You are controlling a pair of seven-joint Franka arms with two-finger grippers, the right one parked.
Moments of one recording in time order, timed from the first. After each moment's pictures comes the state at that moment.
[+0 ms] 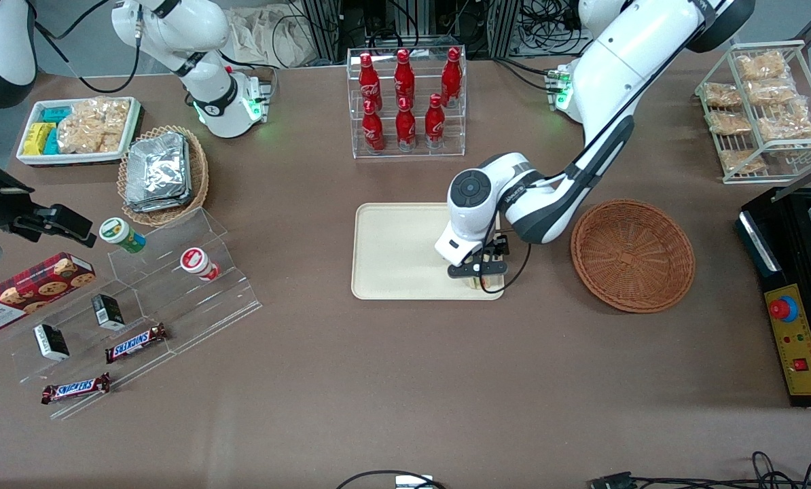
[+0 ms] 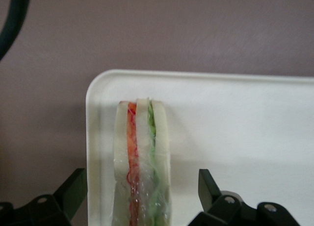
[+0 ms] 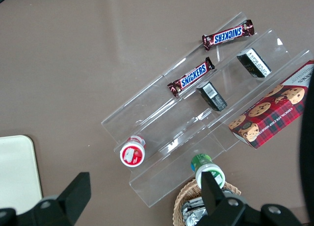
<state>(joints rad) -0.15 0.57 -0.58 -1.86 0.50 2.24 -1.05</state>
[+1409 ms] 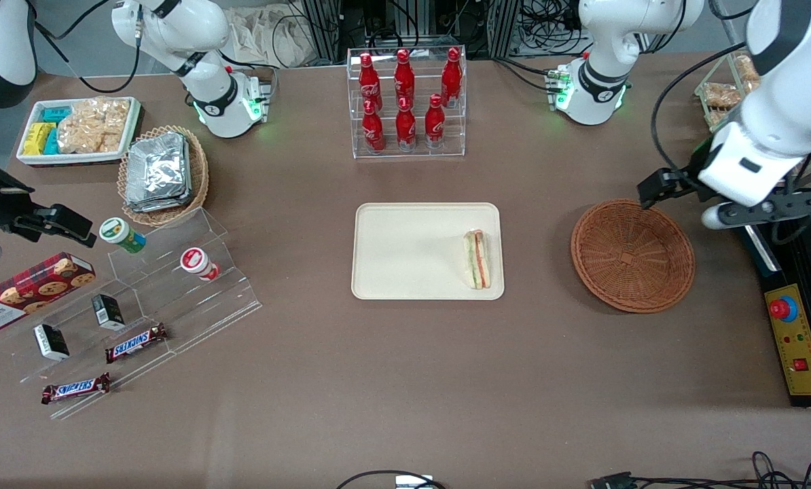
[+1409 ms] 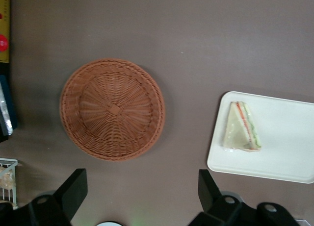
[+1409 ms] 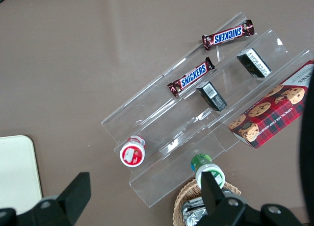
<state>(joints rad) -0.11 -0.03 -0.03 -1.65 -0.02 1.57 -0.28</state>
